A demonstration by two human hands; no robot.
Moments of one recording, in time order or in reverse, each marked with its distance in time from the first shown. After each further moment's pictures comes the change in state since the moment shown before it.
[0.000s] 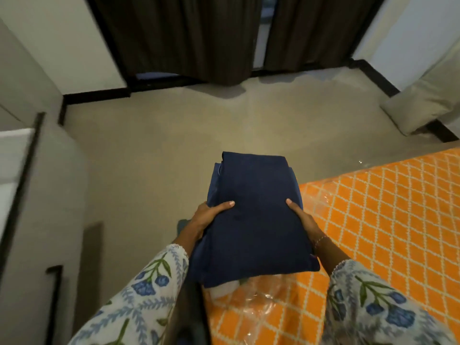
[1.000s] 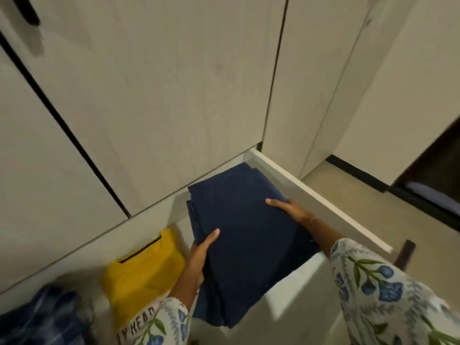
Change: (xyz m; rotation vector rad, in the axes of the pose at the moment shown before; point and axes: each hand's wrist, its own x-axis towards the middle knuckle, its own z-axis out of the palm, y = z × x) left_hand -0.204 -0.088 -0.576 -1.104 0.997 0.279; right_hand -0.048 -0.039 0.848 -1.222 -1.010 -0.406
